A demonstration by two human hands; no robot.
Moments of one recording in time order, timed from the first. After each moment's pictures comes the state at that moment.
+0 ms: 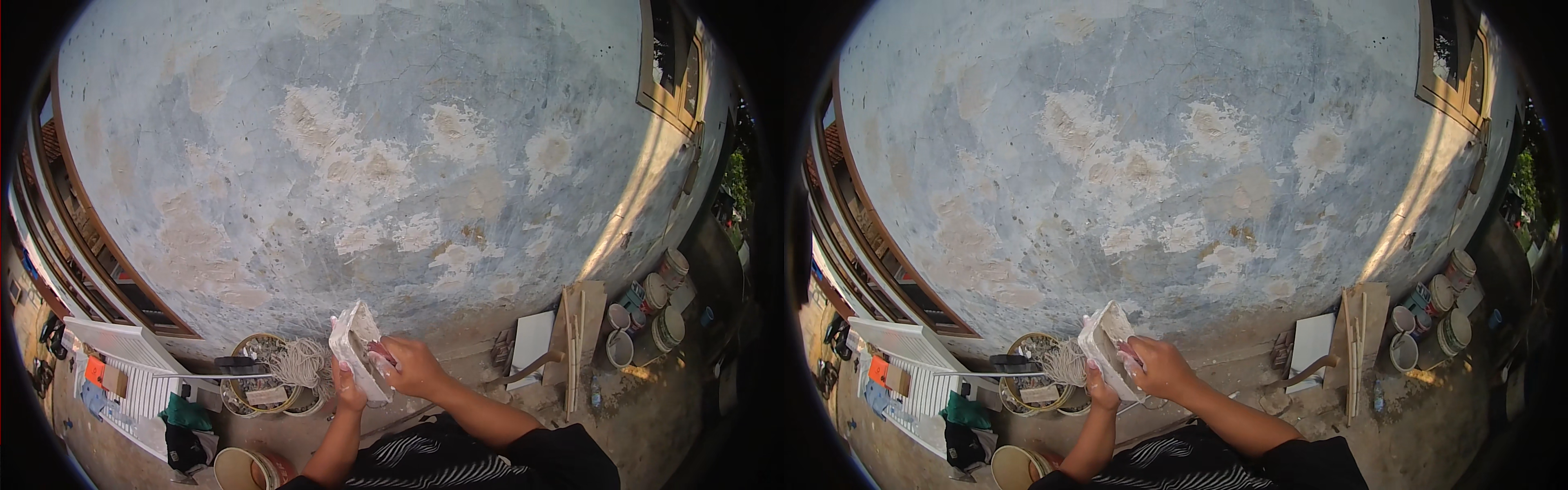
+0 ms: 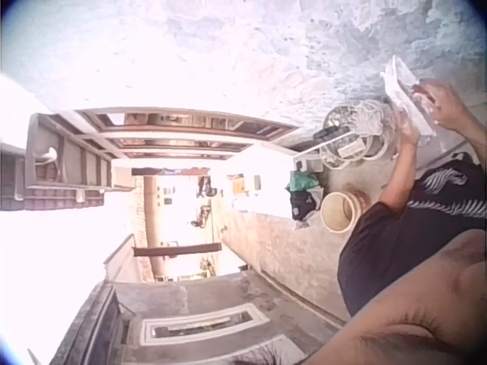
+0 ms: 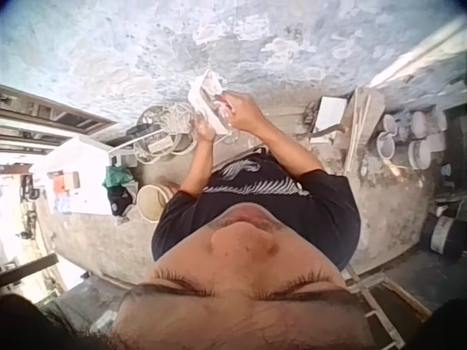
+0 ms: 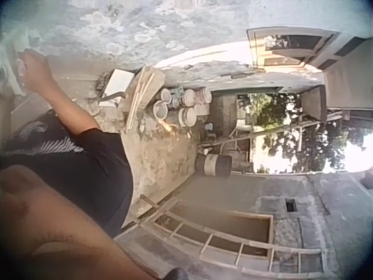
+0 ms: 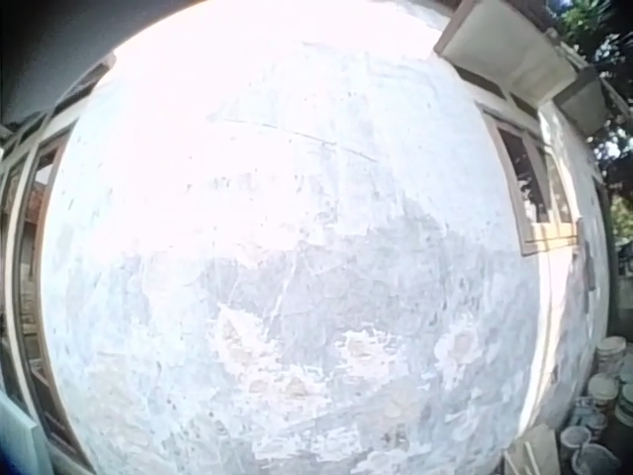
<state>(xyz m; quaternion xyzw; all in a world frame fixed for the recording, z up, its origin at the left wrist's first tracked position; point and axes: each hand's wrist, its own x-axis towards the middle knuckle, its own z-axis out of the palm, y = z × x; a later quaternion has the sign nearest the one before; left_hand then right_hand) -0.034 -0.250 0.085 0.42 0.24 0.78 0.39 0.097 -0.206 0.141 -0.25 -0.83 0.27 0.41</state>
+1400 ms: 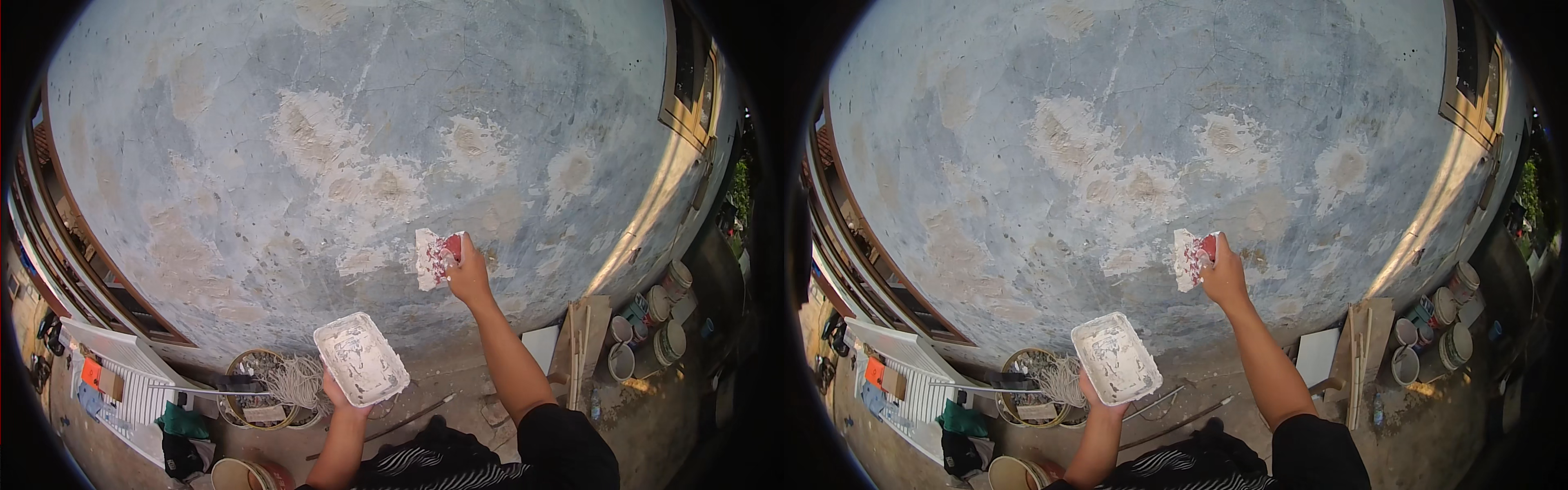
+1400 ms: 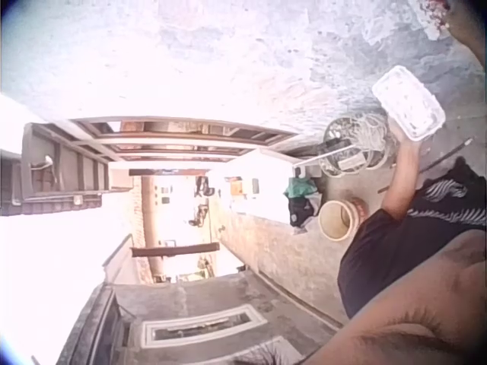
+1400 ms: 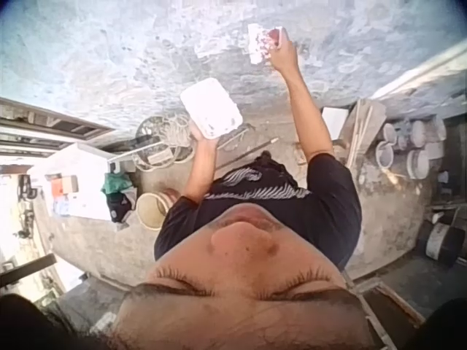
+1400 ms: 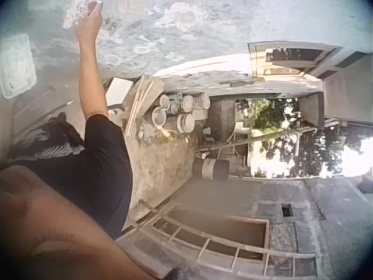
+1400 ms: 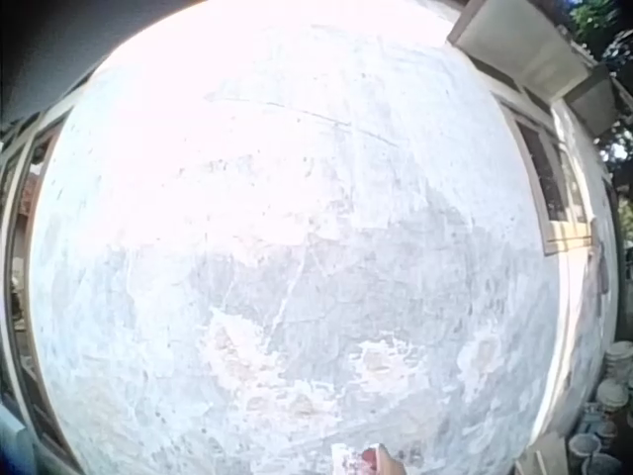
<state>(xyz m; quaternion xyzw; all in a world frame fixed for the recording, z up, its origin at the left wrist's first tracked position) -0.061 -0.183 0.081 0.05 0.06 0.76 0.64 0.129 0.022 0.169 -0.48 -0.72 0.15 0.49</state>
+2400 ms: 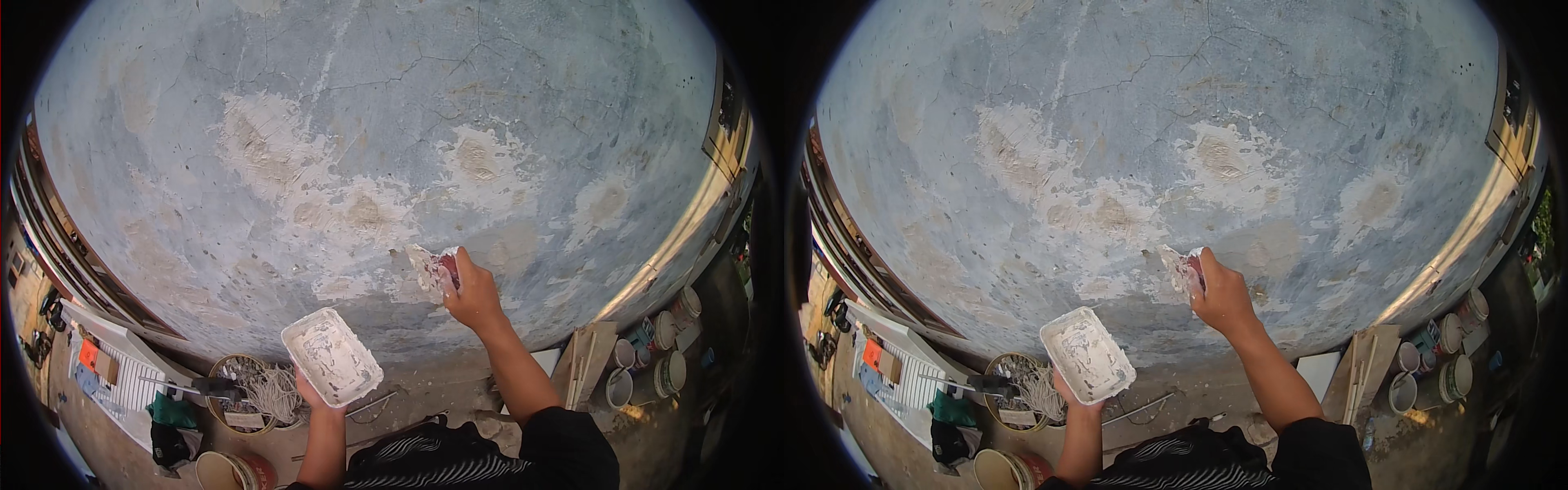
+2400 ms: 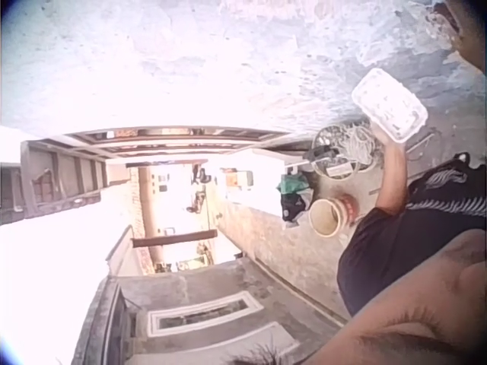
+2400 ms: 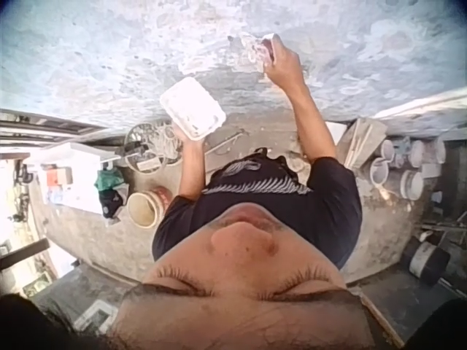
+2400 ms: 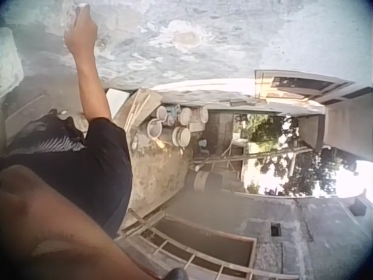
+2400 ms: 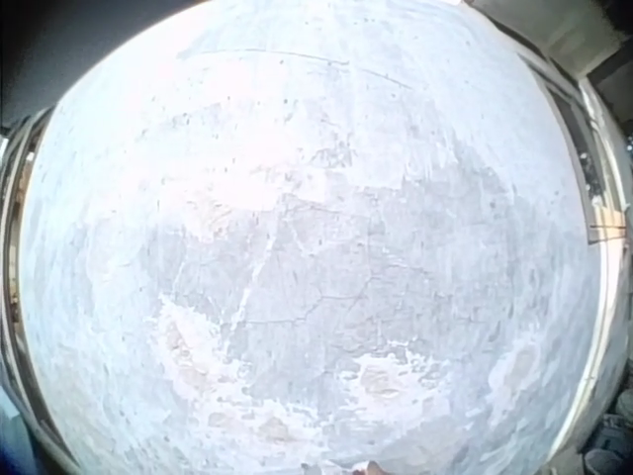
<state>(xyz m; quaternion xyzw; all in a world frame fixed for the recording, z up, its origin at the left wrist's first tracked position) -0.066 -0.087 0.067 0.06 0.09 0.84 0.54 0.144 0.086 0.188 -0.34 -0.83 0.12 0.43</state>
